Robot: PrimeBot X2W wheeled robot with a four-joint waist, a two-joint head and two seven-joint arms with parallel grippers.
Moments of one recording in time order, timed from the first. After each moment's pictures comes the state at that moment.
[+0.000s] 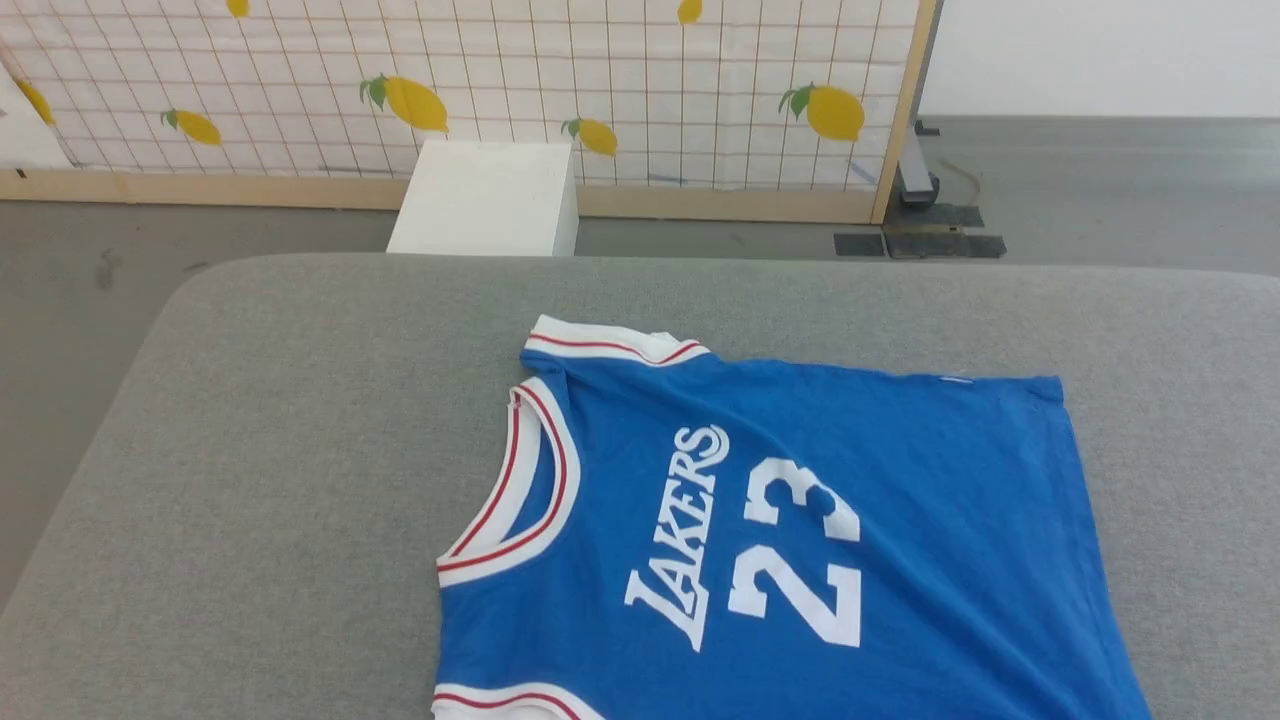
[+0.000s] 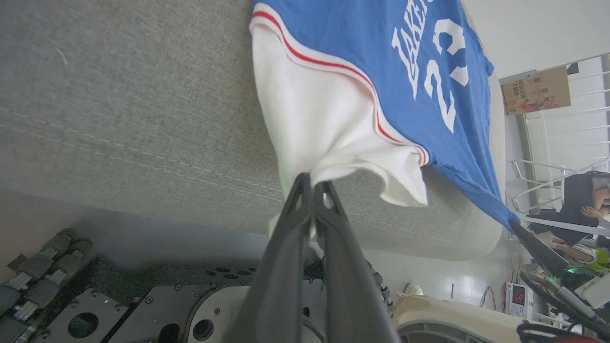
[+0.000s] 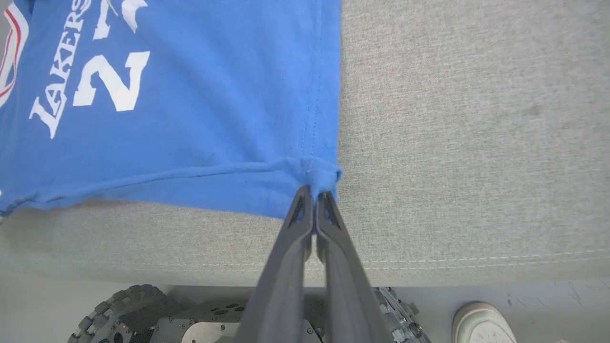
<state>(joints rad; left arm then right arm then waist) 0.51 0.41 -0.27 -0.32 -1.10 0.15 0.31 0.45 -0.16 -0.29 -0.23 0.49 0.13 0.69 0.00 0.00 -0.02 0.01</state>
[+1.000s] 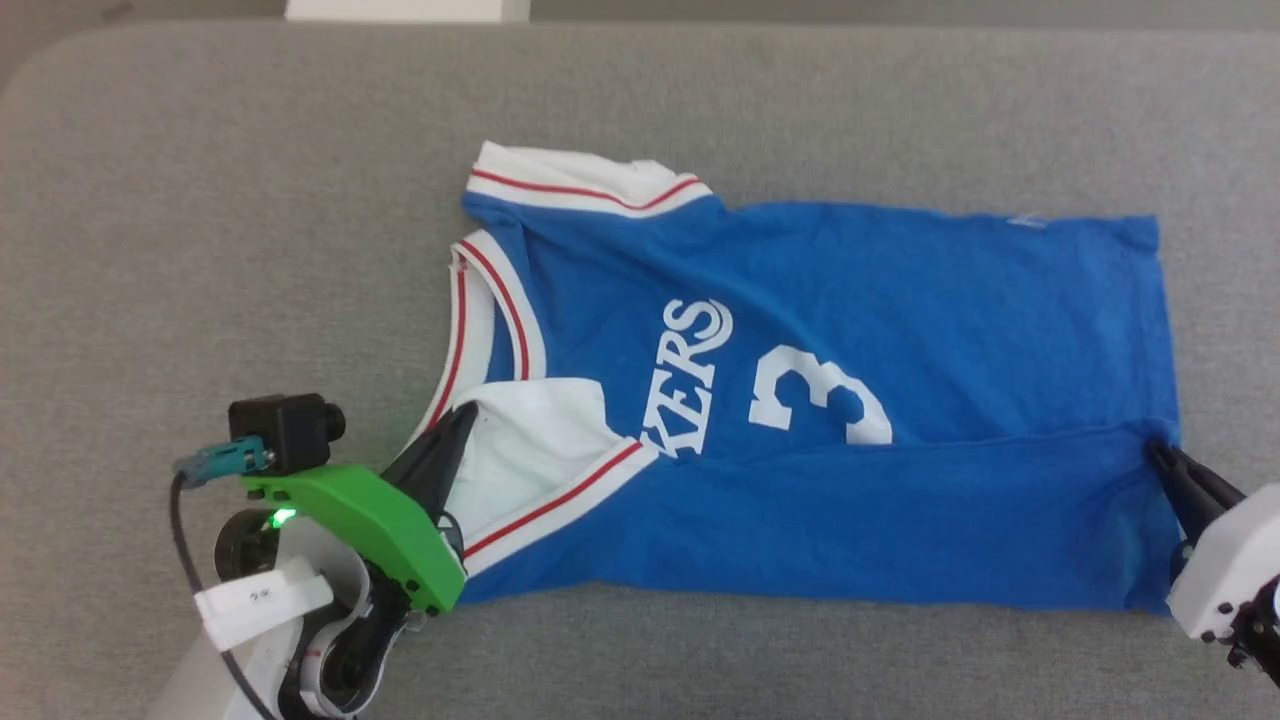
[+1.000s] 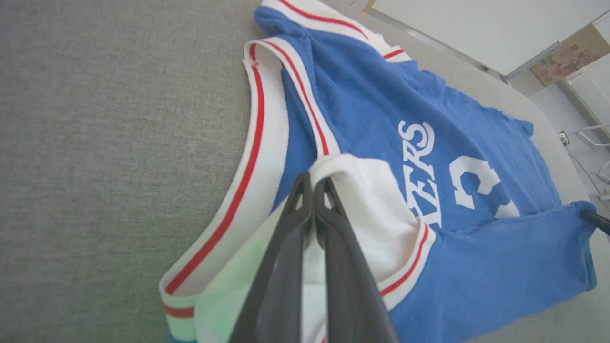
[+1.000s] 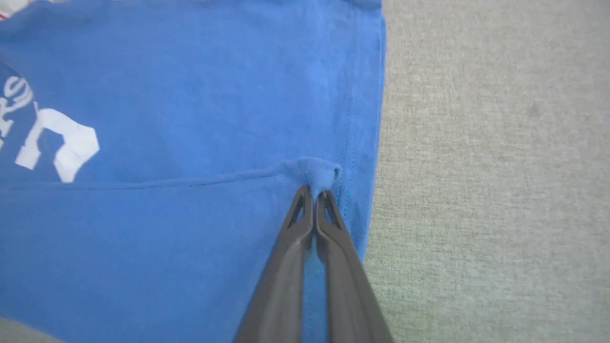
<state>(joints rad) -0.18 0.37 -0.34 -0.07 -0.82 0.06 0.22 -0.03 -0.32 -0.16 -0.08 0.45 0.13 0.50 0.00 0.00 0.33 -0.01</state>
